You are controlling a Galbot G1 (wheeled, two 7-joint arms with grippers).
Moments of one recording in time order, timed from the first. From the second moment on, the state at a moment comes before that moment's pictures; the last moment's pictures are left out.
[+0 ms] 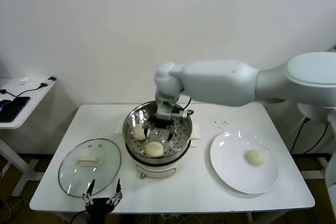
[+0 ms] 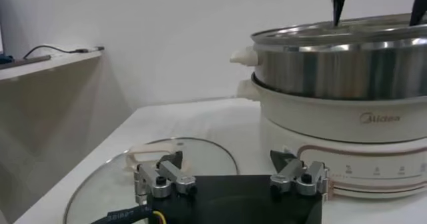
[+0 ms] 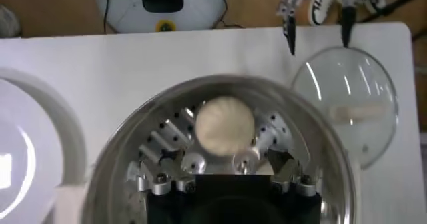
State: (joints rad) left arm 1.81 -1.55 -0.54 -2.02 0.06 -0.01 -0.11; right arm 0.77 1.31 -1.52 1.25 0.32 0.48 -1.09
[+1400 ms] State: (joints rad) left arm 1.83 -1.56 -0.55 -2.03 0.07 -0.01 -0.11; right arm 0.38 0.58 -1.46 1.24 0.26 -0.19 -0.95
